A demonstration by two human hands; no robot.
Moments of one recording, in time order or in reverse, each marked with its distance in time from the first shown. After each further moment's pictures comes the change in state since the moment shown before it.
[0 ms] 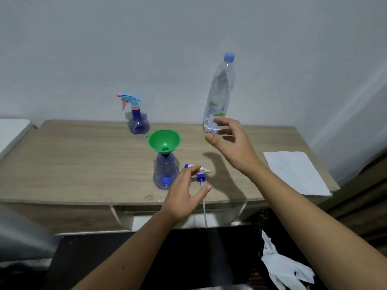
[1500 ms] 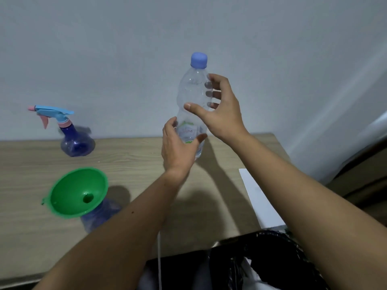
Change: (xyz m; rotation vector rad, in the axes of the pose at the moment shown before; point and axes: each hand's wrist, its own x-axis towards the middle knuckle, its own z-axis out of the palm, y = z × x) left_hand 0.252 0.027 0.112 -0.042 0.397 -0.273; right_hand 0.164 0.050 -0.073 -0.048 0.213 -0.039
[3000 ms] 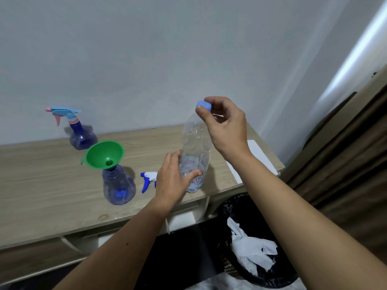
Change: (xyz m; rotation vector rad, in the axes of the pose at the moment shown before) left_hand -0.157 -0.015 -0.100 0.212 -0.384 0.262; right_hand -0.163 -0.098 -0.054 0.104 0.279 0.118
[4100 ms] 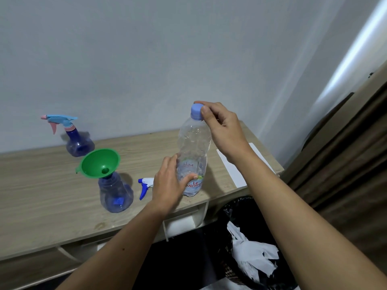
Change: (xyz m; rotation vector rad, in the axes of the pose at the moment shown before) left_hand 0.009 -0.009 0.003 0.048 -0.011 0.064; right_hand 0.015 0.001 -0.011 -0.050 -0.214 -0.006
